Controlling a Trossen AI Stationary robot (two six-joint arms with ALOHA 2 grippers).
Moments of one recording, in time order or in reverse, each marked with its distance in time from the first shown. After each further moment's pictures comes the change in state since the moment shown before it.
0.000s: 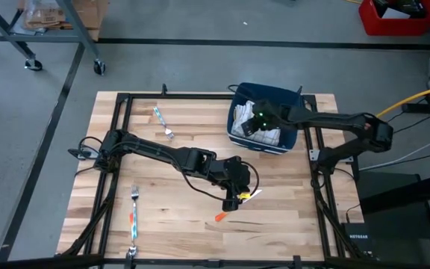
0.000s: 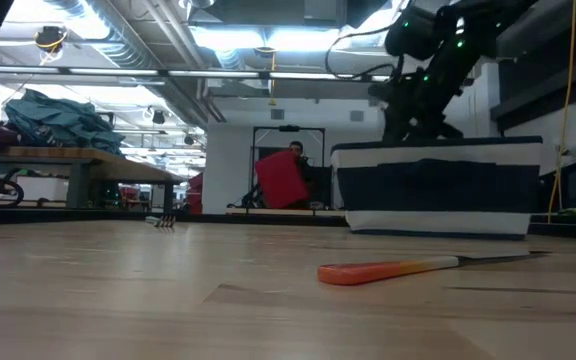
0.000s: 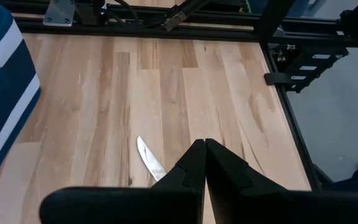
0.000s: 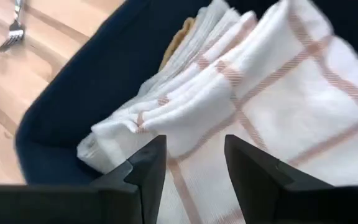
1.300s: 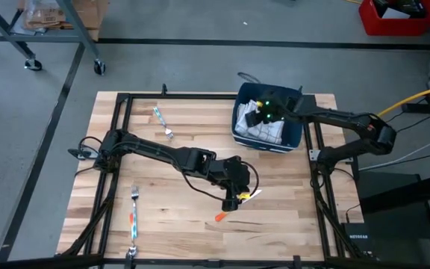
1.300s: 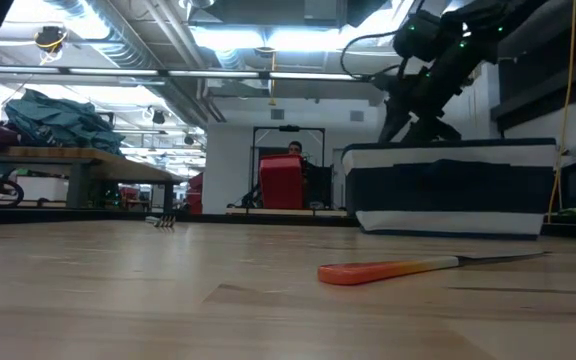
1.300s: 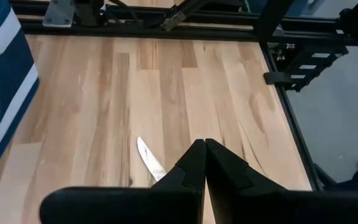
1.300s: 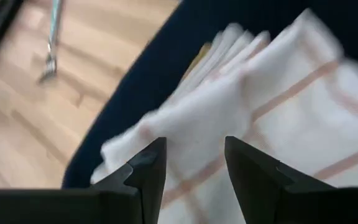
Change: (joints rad) left arm 0.001 0.000 0.000 -0.001 0.000 0.008; right arm -0.132 -0.036 0.003 0.038 -0.184 0.002
